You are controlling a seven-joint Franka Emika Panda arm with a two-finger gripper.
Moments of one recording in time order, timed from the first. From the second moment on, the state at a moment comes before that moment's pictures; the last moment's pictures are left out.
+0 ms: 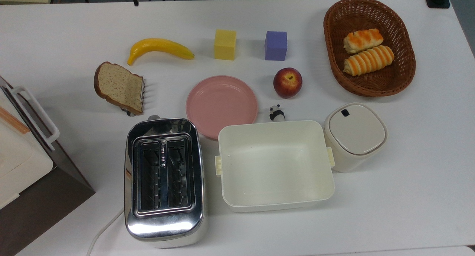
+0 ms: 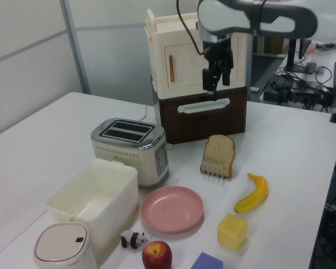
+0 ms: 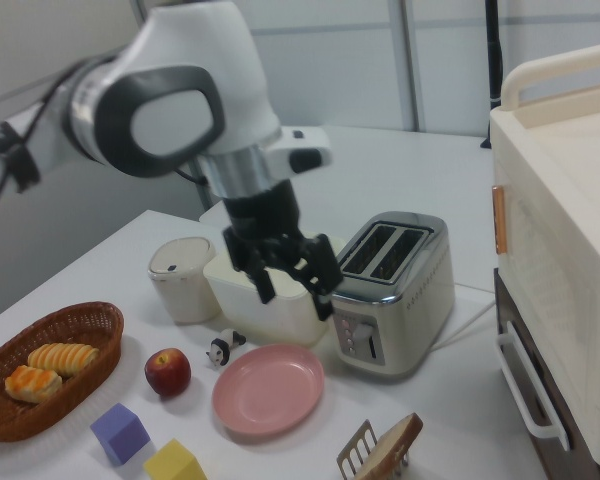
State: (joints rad) arm -0.03 0.14 -0.20 -1.40 -0.09 1.55 -0.24
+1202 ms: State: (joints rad) arm -0.15 0.31 -0.20 -1.41 -0.10 1.64 -0.27
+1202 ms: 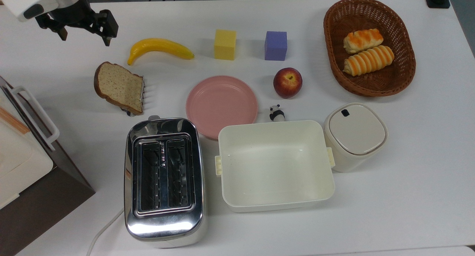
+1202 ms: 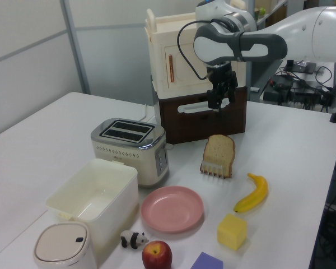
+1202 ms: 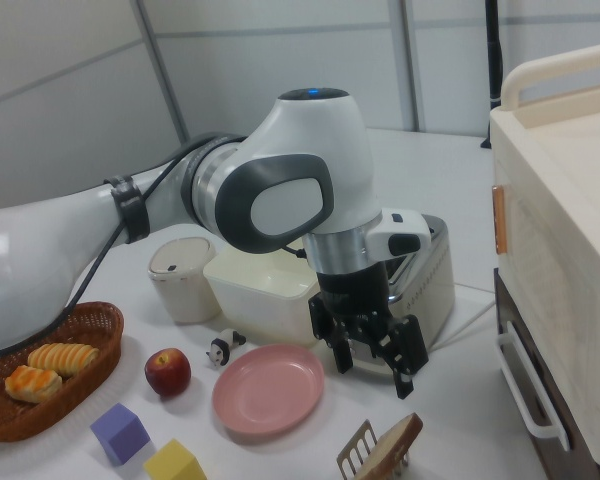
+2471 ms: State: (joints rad) arm -0.18 0.47 -0.20 -1.49 -0.14 1.77 -0.27
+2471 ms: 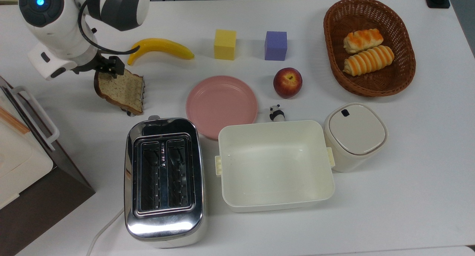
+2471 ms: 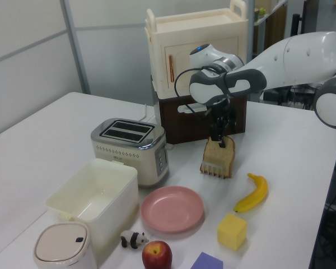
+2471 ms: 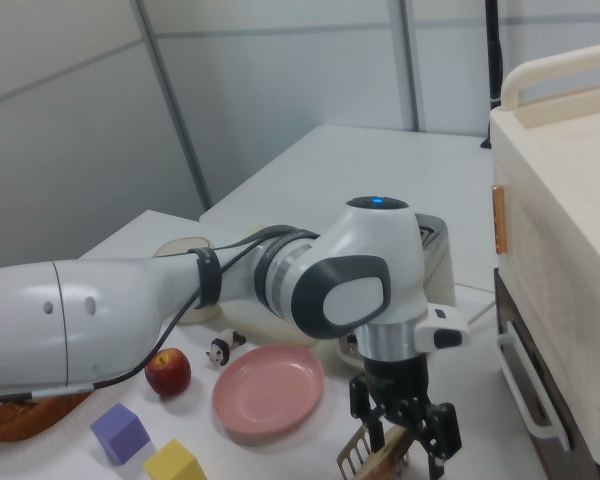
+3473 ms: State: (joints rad) arm -0.18 0.48 -0.19 -1.49 -0.14 1.78 -0.27
